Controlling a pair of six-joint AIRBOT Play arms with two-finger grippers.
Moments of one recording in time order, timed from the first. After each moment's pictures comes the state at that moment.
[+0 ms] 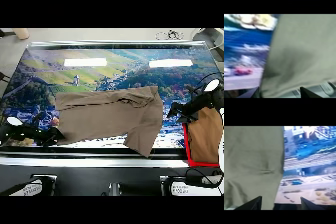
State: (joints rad) left arm 0.29 -1.24 0.62 1.02 -1.24 -1.39; right arm -0.27 -1.50 1.28 -1.26 1.51 1.53
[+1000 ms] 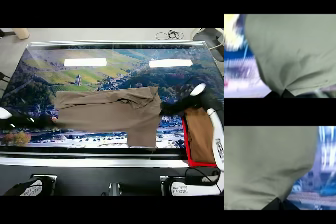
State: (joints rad) left arm 0.25 -1.07 0.83 1.01 -1.21 -1.40; right arm -0.19 -1.53 1.25 -1.11 1.28 1.40
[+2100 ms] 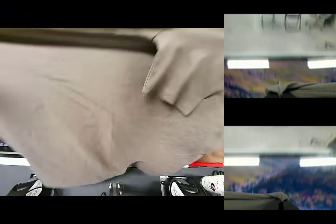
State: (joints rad) left arm 0.25 -0.89 1.83 1.23 -1.34 -1.47; right arm -0.22 -0.92 1.87 -1.39 1.43 1.46
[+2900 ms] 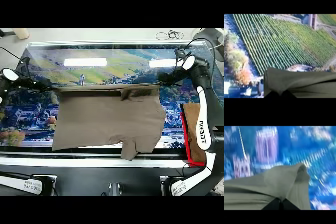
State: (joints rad) left arm 0.17 -1.66 1.54 1.20 -1.02 -1.45; right arm -0.04 -1.81 1.80 -1.34 1.13 1.63
